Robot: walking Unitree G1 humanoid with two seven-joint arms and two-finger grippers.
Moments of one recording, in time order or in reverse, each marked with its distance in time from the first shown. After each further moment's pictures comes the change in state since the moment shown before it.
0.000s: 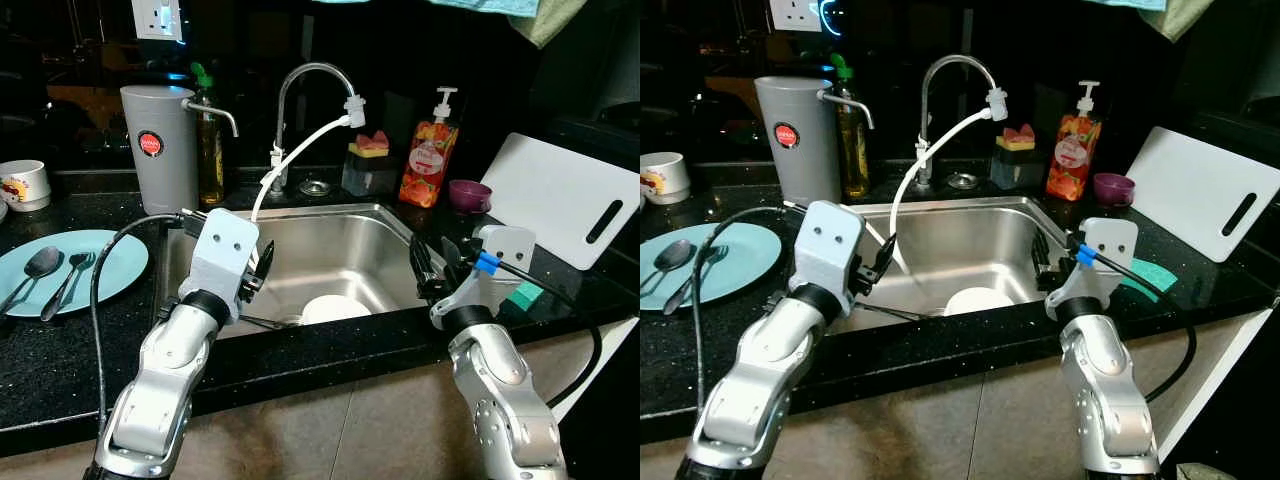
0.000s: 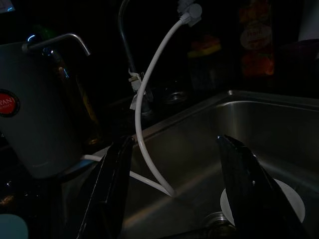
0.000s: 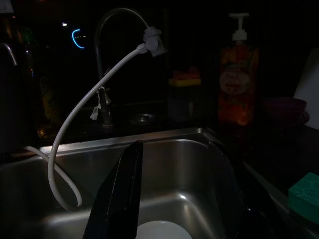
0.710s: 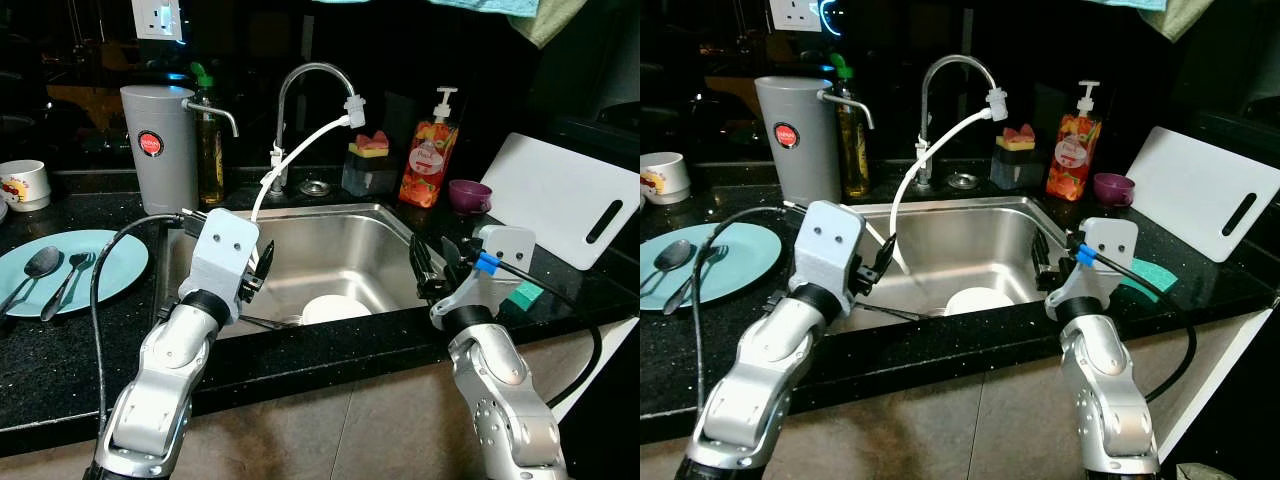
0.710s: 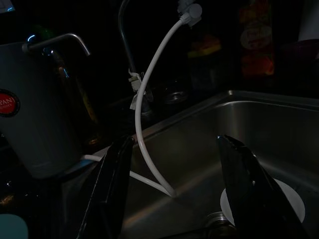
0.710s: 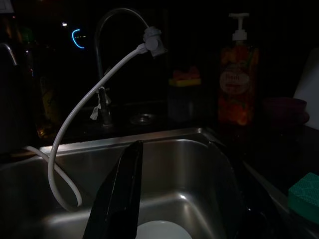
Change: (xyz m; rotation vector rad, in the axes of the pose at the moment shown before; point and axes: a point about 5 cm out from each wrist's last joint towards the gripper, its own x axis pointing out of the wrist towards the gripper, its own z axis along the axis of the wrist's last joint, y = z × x) left arm 0.000 0.000 0.000 0.000 0.000 0.000; right arm 0.000 0.000 0.000 0.000 0.000 0.000
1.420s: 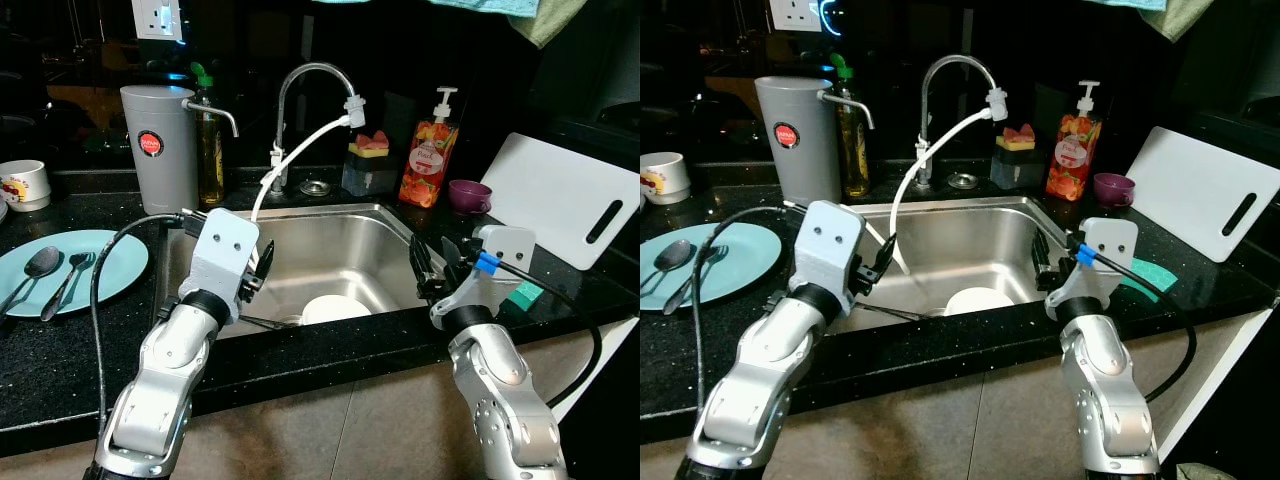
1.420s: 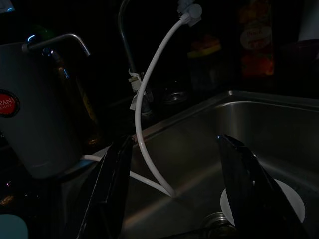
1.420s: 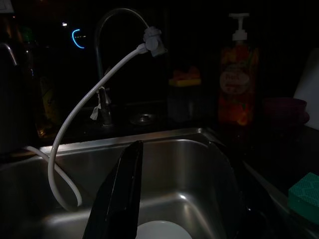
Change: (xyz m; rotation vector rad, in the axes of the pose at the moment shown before) left arm 0.000 0.000 0.000 0.000 0.000 0.000; right arm 0.000 0.000 0.000 -0.001 0.000 0.000
